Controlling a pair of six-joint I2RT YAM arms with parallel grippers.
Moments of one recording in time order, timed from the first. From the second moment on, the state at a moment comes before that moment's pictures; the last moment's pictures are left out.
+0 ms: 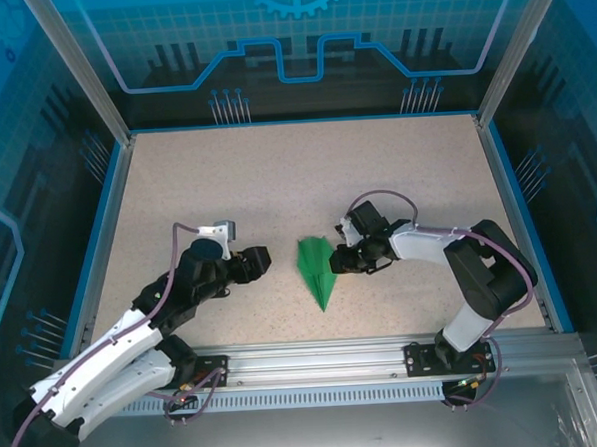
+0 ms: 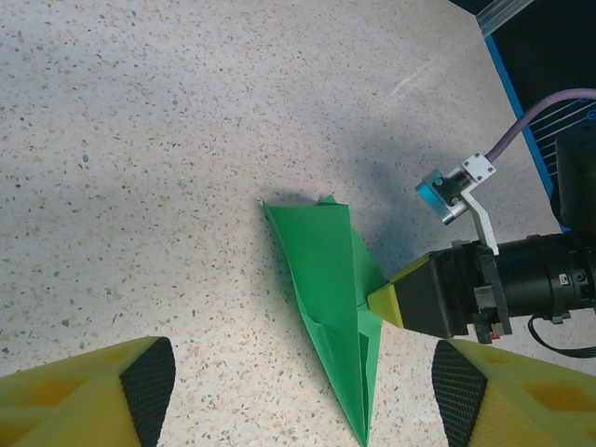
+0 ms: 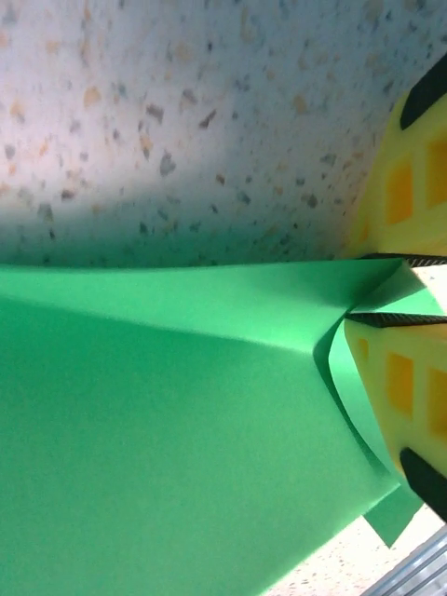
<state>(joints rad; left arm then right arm) -0.65 0.74 0.55 -0.38 -0.04 -0.74 0.54 1.63 0.77 -0.31 -0.44 0.45</state>
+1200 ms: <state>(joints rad) -0.65 0.60 0.51 -0.38 -0.06 -0.74 0.91 1.79 1.12 -0.71 -0.02 0.61</state>
